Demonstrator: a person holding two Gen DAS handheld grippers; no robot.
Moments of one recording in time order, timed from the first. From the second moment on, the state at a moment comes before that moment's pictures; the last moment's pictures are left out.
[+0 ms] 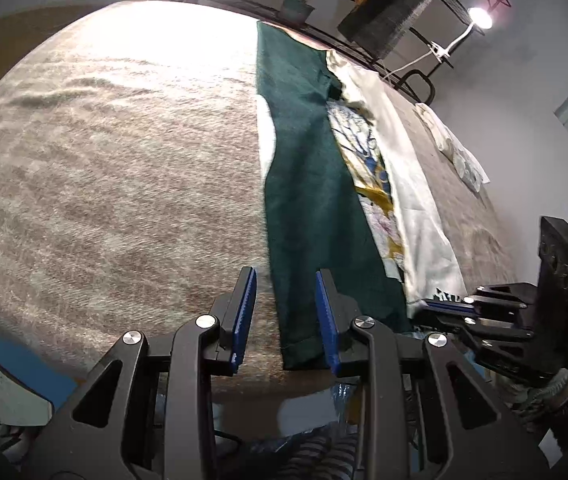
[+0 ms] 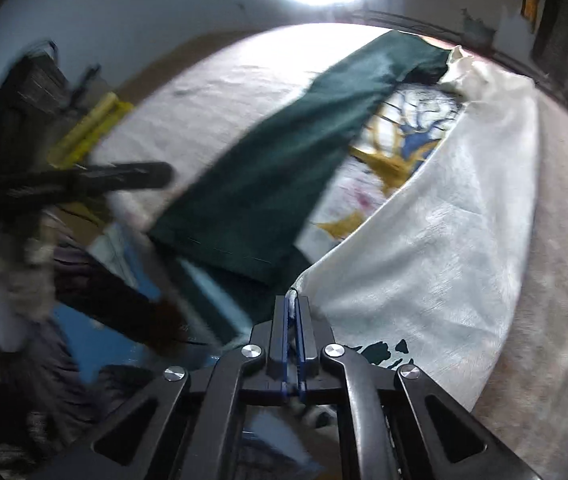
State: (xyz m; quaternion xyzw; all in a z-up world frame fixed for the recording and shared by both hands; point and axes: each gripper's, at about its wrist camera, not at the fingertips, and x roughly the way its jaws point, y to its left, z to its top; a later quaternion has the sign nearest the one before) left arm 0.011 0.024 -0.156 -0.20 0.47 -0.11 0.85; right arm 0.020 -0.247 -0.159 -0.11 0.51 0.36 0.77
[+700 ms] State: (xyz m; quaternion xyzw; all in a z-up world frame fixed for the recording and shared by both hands) left arm 0.021 0.006 -0.186 -0.26 0.56 -0.19 0.76; right arm 0.029 -0.383 -0.172 0.12 0.60 0.26 0.75
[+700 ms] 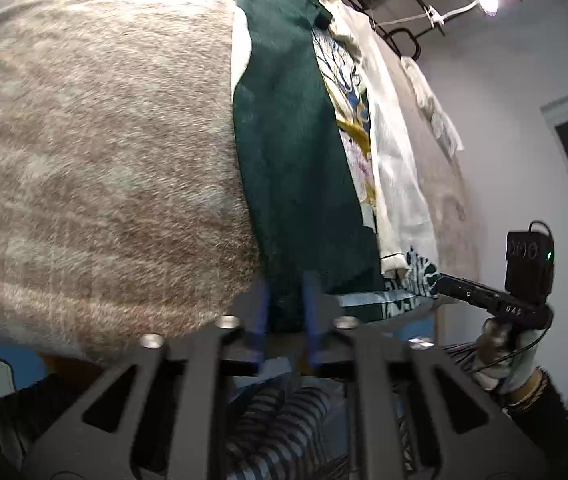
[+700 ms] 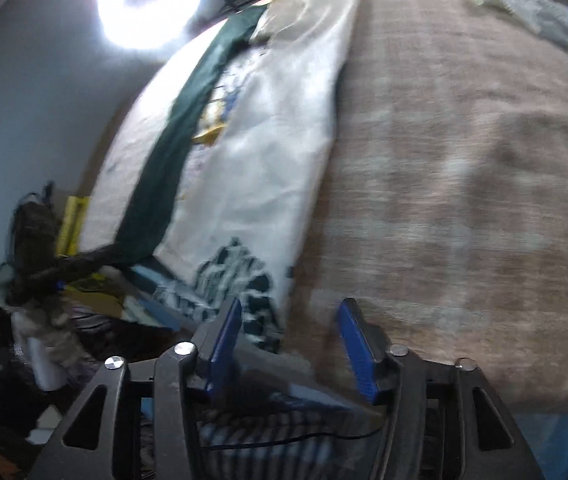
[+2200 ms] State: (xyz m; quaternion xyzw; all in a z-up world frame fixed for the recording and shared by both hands) left arm 0.241 0.018 -0.157 -0.26 0.50 -0.12 0.81; right arm 0.249 -0.383 -0.146 0.24 0.54 0.20 0.78
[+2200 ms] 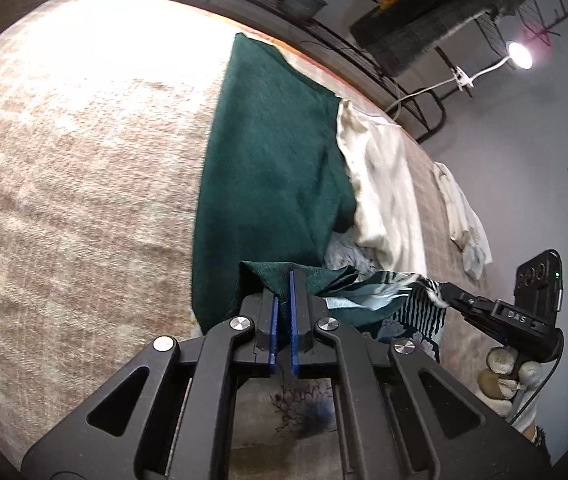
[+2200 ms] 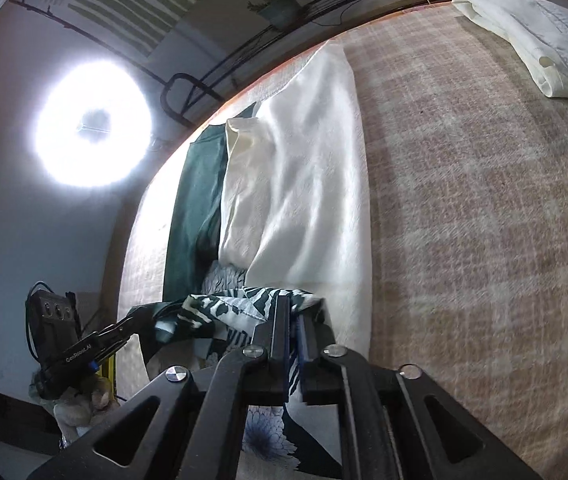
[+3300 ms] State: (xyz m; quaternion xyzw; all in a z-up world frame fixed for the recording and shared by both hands) left arm 0.414 0.058 -0.163 -0.20 0.49 -0.08 0.85; right arm 0.384 -0.402 -0.139 0.11 0.49 0.17 0.85
